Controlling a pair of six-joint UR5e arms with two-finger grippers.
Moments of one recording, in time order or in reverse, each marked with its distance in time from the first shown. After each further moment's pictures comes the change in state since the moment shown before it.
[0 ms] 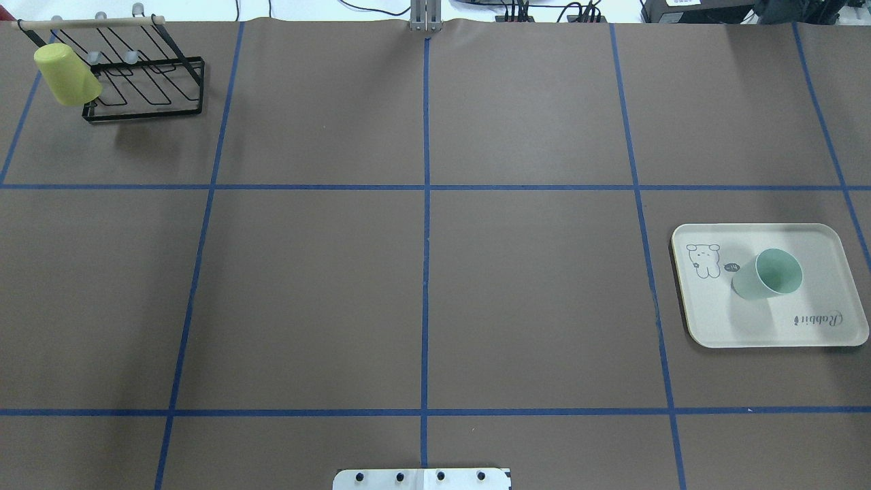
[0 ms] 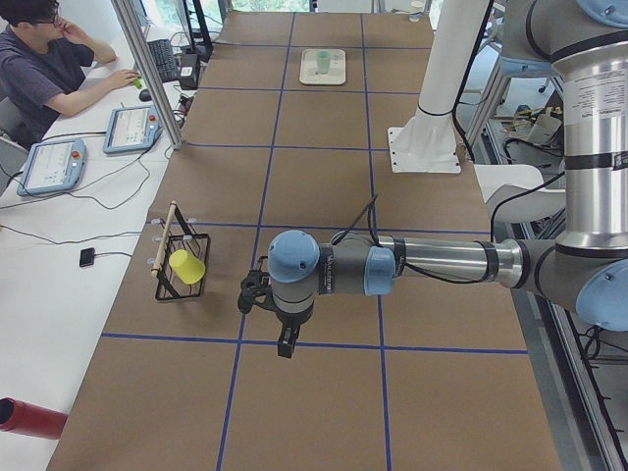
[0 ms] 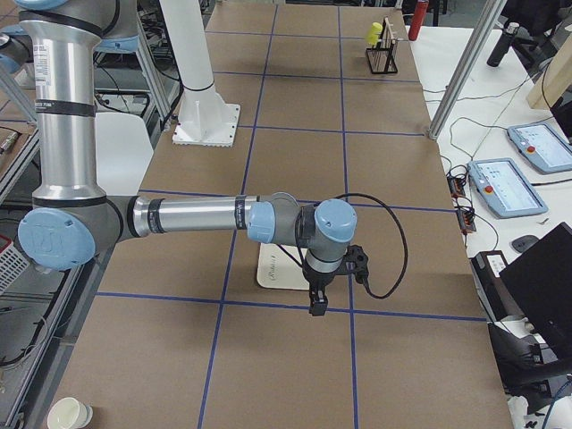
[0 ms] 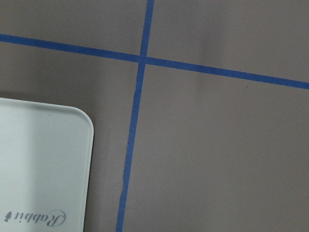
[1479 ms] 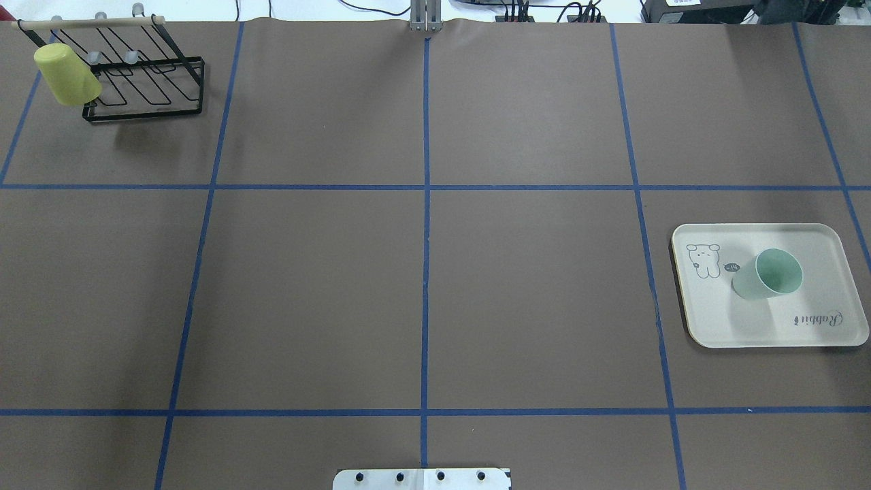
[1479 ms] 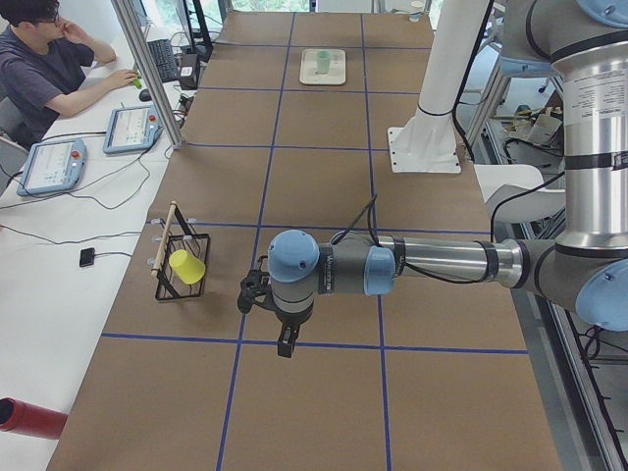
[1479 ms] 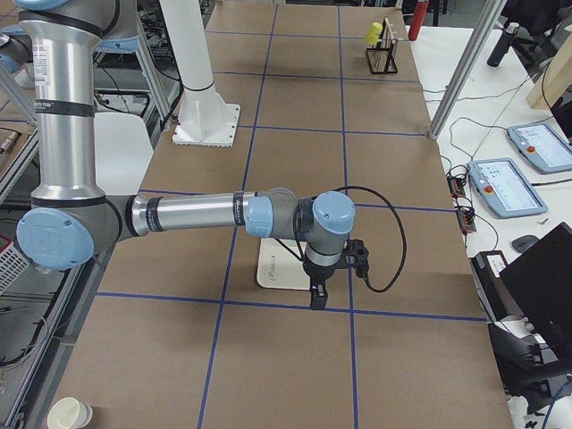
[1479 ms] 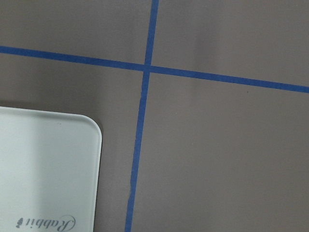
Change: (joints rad) left arm 0.000 0.000 0.000 0.001 0.000 -0.001; right arm 0.000 -0.007 0.034 0.000 0.001 0.043
